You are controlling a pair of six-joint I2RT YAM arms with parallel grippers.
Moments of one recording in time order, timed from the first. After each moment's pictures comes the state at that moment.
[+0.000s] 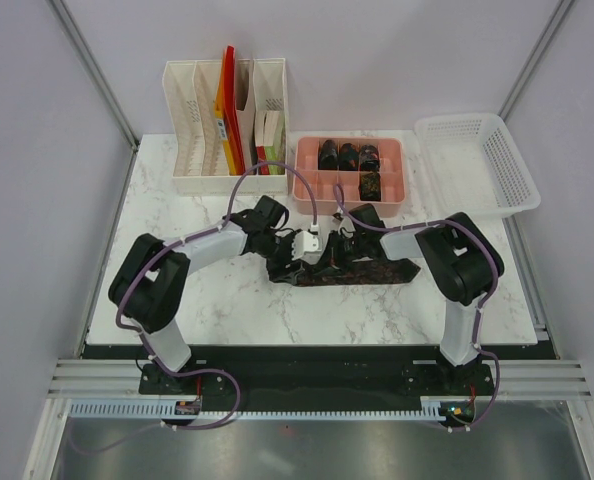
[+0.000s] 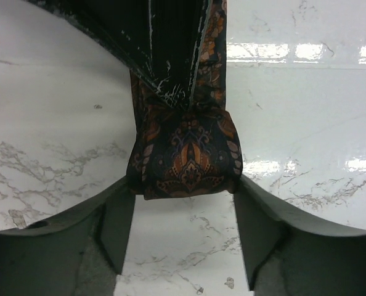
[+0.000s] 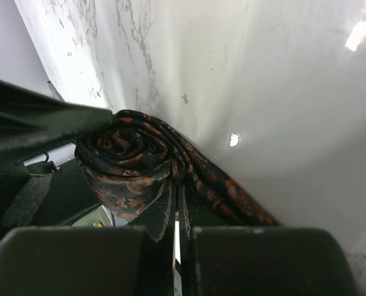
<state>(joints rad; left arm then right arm) -0.58 1.73 1.05 -0.46 0.56 0.85 0.48 1.95 0.93 0.10 -0.73 0.76</state>
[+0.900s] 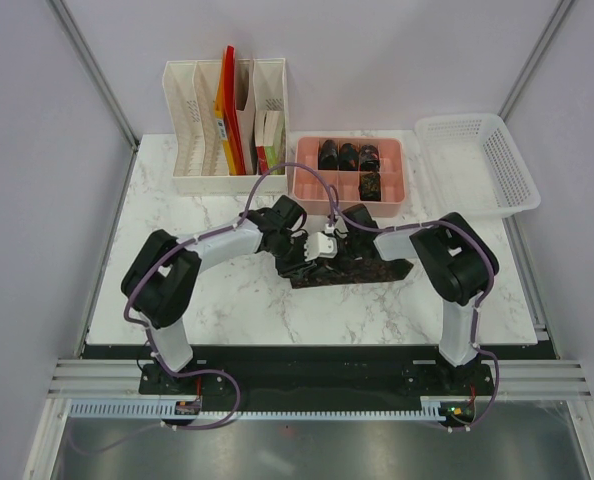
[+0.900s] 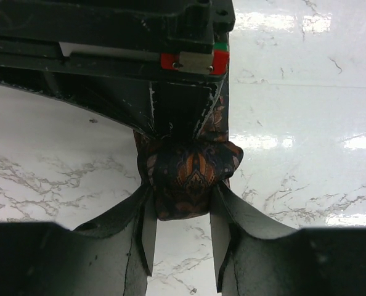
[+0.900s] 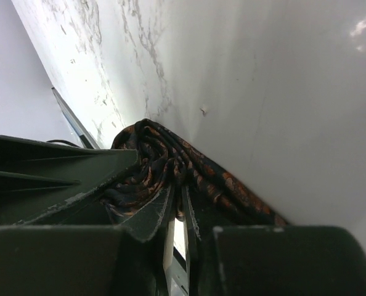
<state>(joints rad) -0.67 1.79 1.16 -0.55 0.44 0.77 0.53 1.97 0.95 0.12 -0.69 0.85</state>
